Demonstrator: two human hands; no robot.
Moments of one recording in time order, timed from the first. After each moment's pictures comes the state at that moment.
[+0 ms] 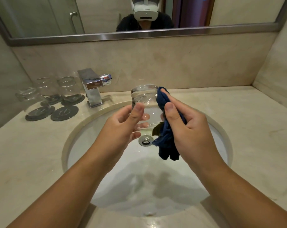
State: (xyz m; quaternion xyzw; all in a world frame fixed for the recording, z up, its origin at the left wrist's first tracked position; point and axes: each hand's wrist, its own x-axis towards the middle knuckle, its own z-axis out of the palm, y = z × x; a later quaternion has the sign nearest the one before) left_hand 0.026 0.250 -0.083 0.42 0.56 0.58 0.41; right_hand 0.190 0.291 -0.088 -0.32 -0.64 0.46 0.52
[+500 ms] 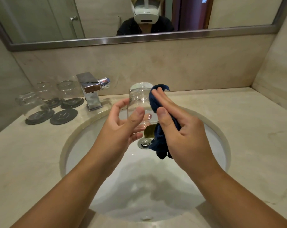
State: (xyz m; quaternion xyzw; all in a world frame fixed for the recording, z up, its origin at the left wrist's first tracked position) left_hand 0.029 0.252 -0.086 0.43 0.51 0.61 0.42; right_hand 0.192 0.287 -0.083 -0.25 -0.69 0.43 0.53
